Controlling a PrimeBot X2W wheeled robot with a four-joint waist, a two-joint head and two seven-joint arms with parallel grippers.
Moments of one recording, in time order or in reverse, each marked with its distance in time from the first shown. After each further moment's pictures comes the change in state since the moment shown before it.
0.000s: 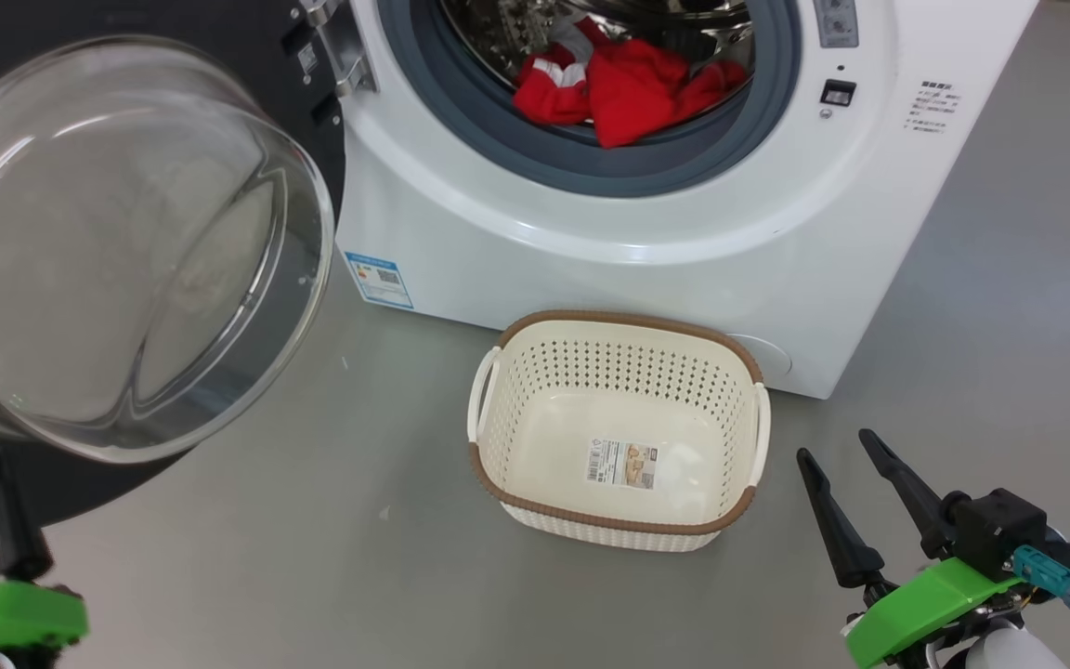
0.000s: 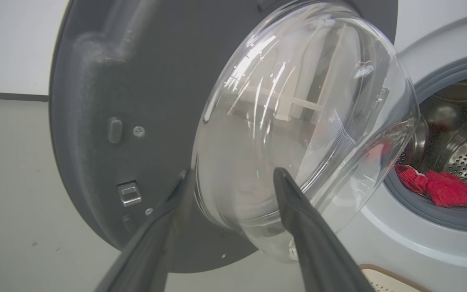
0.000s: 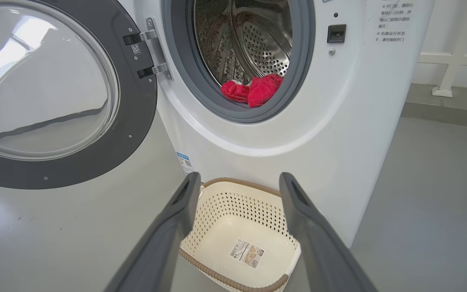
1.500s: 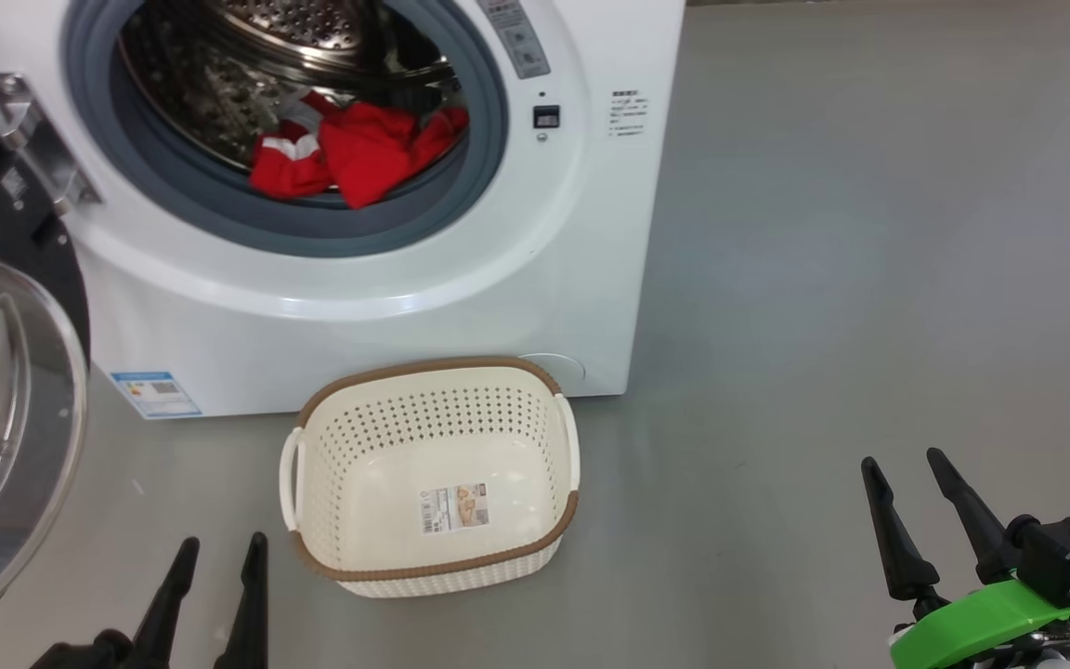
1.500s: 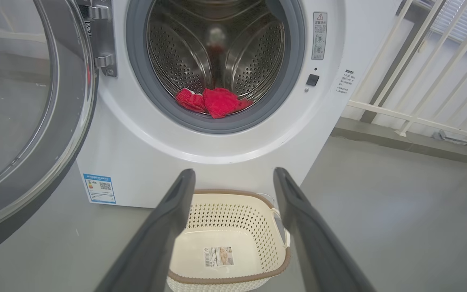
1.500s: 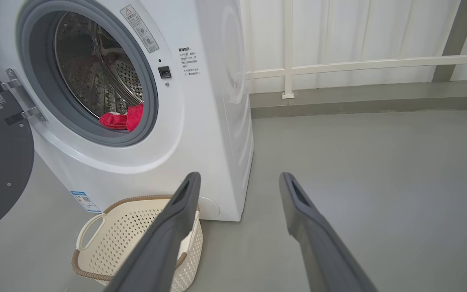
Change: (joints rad) left arm 0.310 0.003 -0.411 -0.318 -0.081 0.000 0.000; right arm 0.093 0.038 -0.153 -0.040 0.005 0.000 0.000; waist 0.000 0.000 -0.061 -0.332
